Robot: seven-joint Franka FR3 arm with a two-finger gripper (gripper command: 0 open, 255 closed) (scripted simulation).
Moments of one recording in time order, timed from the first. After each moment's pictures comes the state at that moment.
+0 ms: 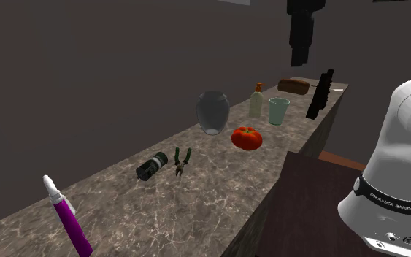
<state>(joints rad) -0.02 -0.82 -0.01 -2.42 0.05 1.47 0.03</state>
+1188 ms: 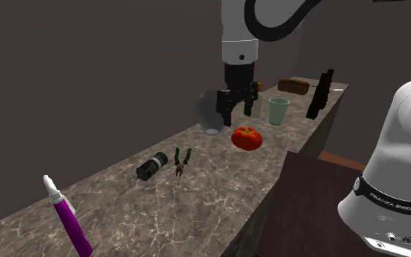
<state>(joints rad) -0.07 -0.39 0.20 -2.54 0.07 2.10 0.38</state>
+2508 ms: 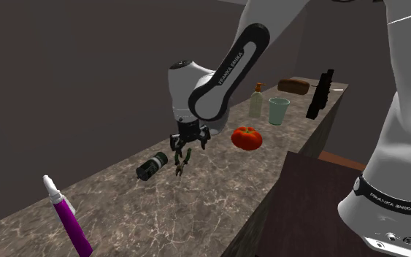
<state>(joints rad) -0.07 0.42 0.17 -2.13 -0.36 2.51 1.01</state>
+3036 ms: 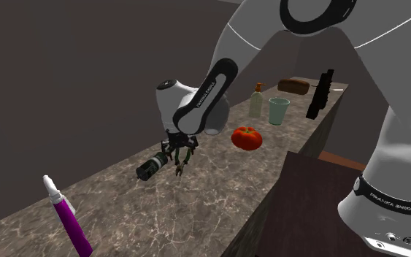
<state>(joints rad) -0.02 0.71 0.07 -1.81 -0.42 2.51 1.14</state>
